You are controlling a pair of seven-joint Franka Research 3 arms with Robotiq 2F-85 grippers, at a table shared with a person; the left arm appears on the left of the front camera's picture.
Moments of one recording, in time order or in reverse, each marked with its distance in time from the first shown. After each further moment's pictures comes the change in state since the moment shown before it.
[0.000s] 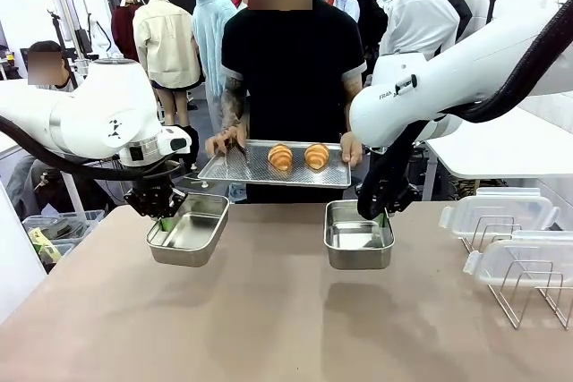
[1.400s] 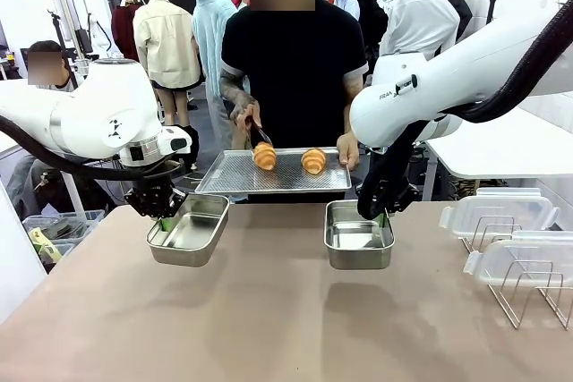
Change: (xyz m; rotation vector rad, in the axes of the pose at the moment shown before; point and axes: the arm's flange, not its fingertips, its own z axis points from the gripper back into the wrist) left arm 0.000 0.000 0.000 0.000 0.000 0.000; right arm 0.000 0.000 0.000 0.000 0.000 0.000
